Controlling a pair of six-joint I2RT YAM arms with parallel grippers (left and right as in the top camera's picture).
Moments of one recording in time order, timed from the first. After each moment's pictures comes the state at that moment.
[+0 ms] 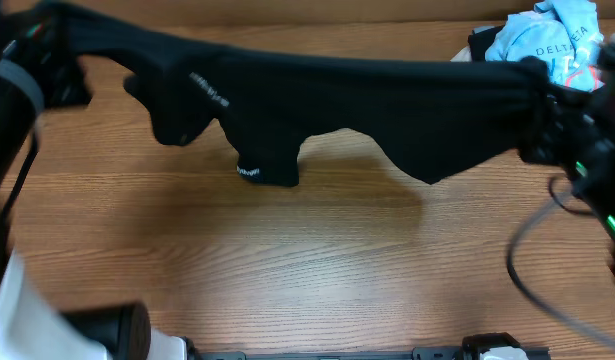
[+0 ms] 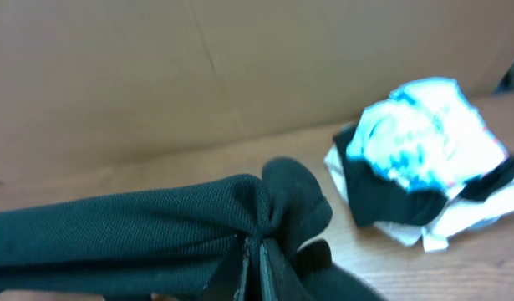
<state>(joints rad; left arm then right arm) 0.10 1.65 2.93 -1.55 0.08 -0.10 0.10 1.13 1.85 -1.14 0.02 0.25</state>
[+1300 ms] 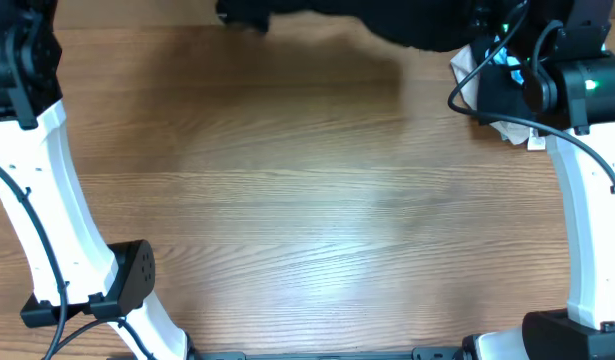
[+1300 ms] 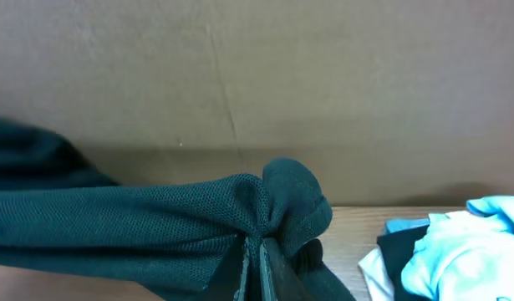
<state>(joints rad) 0.10 1.95 2.82 -1.14 -0.06 0.04 0.10 1.63 1.95 -0.70 -0.06 0.15</state>
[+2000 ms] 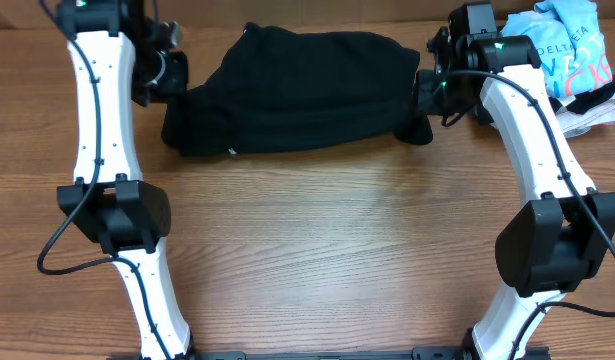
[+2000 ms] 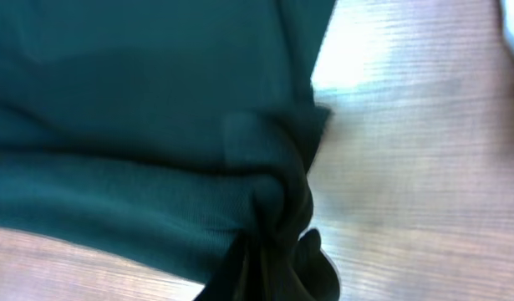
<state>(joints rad) 0.06 2.31 2.55 -1.69 0.18 0.03 0.10 1.99 1.86 -1.17 -0.20 0.16</state>
